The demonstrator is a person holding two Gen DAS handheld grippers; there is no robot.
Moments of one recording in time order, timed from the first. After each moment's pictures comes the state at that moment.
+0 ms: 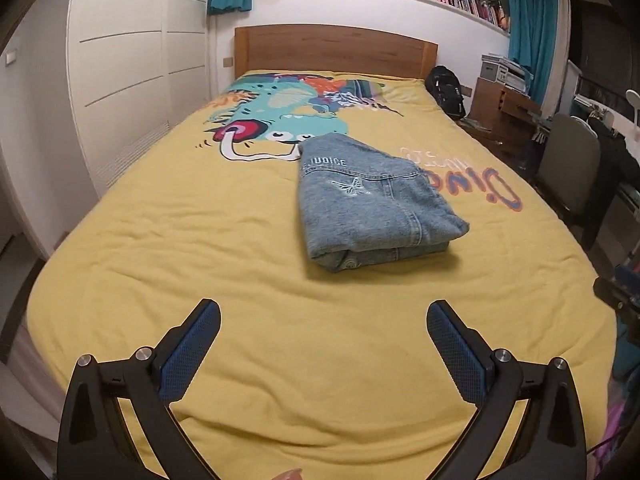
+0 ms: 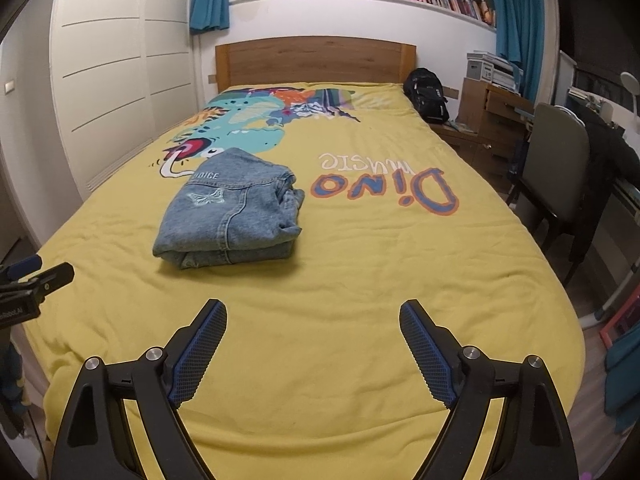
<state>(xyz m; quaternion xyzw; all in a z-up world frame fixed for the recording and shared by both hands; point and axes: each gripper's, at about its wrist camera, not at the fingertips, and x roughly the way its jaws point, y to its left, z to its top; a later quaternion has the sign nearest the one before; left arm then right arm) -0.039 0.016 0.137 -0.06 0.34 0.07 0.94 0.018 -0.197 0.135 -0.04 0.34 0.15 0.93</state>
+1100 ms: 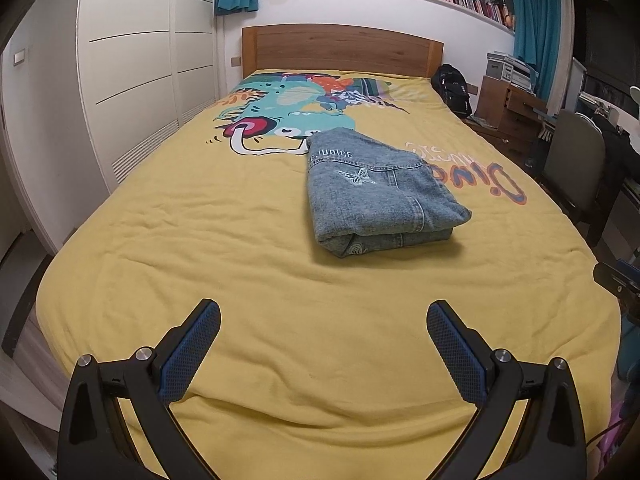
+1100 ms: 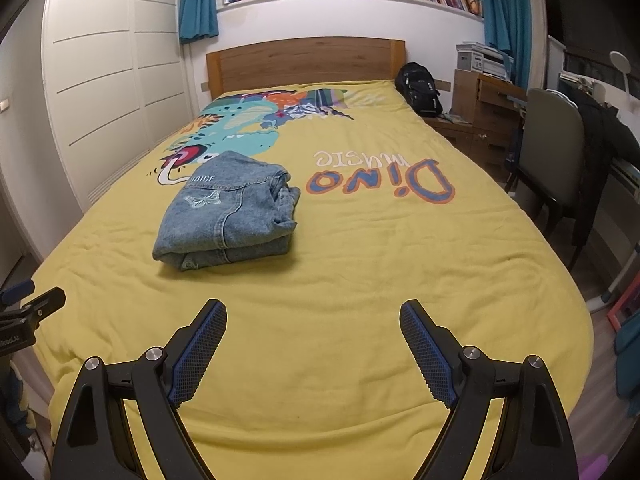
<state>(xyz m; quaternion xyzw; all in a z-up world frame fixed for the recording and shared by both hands) -0.060 0.011 0.127 -0.06 0.34 0.08 0.94 0.016 -0.207 0.124 -0.01 0.34 0.15 0.93</state>
